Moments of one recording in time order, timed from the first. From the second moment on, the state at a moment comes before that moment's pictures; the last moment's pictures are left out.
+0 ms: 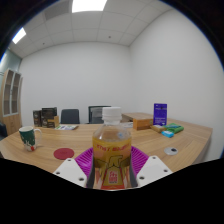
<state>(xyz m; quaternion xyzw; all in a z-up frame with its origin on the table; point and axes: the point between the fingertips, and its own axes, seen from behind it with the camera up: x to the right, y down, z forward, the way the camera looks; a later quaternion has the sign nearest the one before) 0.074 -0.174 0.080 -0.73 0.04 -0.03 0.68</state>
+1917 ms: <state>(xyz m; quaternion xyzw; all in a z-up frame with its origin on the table) -0.125 -0.069 0.176 -0.67 -0.11 -0.12 0.72</state>
